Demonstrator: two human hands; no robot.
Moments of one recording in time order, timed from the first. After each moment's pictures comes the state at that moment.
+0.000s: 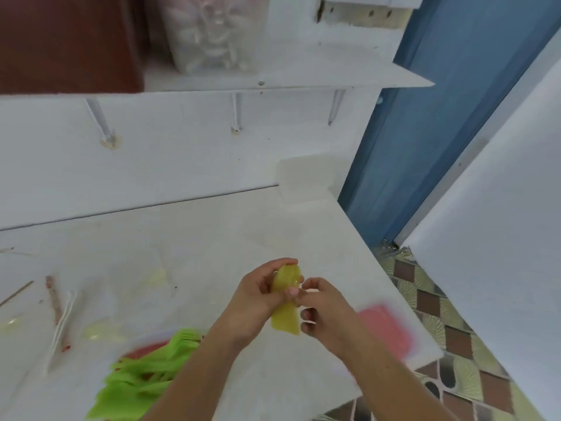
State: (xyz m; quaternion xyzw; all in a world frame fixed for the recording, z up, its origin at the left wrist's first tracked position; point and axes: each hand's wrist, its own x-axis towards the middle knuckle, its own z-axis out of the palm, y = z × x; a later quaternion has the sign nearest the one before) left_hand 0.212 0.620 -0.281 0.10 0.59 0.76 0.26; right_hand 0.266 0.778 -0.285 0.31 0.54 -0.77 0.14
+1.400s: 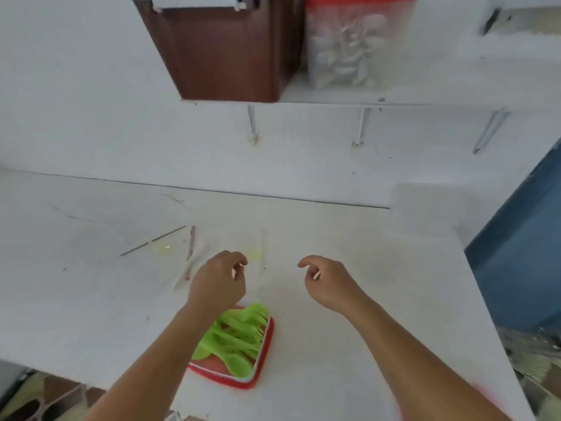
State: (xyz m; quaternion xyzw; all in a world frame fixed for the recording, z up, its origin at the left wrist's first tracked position) left_hand 0.212 0.480 -0.308 -0.07 0.96 0.22 -0.14; right_hand 0.158 0.735 -0.301 -0.12 0.88 -0.43 0.15
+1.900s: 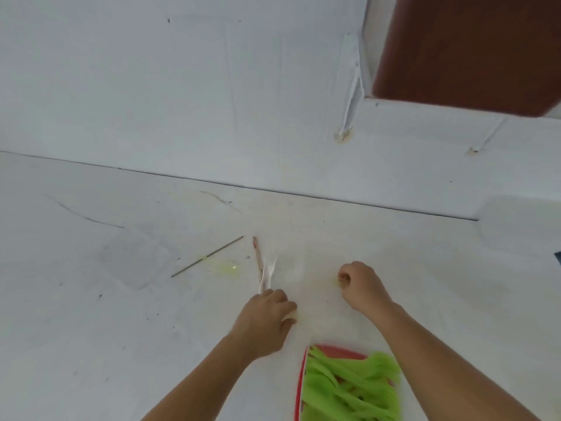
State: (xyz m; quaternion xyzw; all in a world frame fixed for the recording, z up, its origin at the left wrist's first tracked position) left_hand 0.176 0.290 -0.401 0.18 0.97 0.18 0.02; right_hand 0.074 0.537 -0.376 -0.06 0.97 -0.19 0.15
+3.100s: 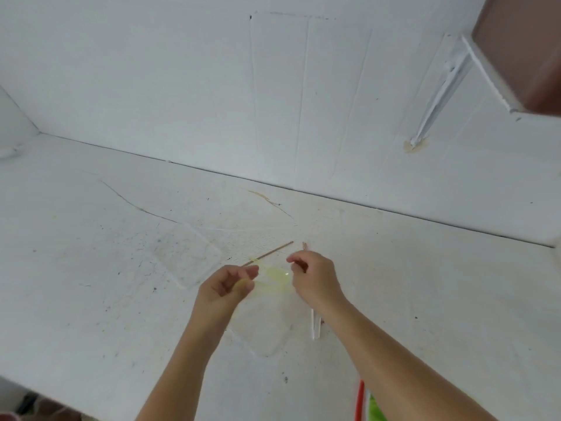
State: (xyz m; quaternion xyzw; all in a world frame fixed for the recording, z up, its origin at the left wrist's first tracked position) left_hand 0.206 0.140 -0.335 -0.21 0.62 0.75 -0.06; right_hand 0.095 0.317 -0.340 -0.08 0.88 -0.45 0.12
